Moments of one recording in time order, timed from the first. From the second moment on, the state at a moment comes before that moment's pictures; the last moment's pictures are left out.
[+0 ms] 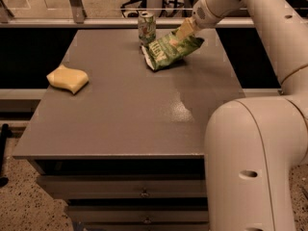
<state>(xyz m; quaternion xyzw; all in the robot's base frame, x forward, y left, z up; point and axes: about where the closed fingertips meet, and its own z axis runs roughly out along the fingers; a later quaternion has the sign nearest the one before) 0.802 -0.135 0.907 -0.31 0.88 0.13 0.33</state>
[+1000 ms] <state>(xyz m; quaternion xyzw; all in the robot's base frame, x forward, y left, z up) 0.777 -0.179 0.908 -0.30 0.86 0.20 0.36</state>
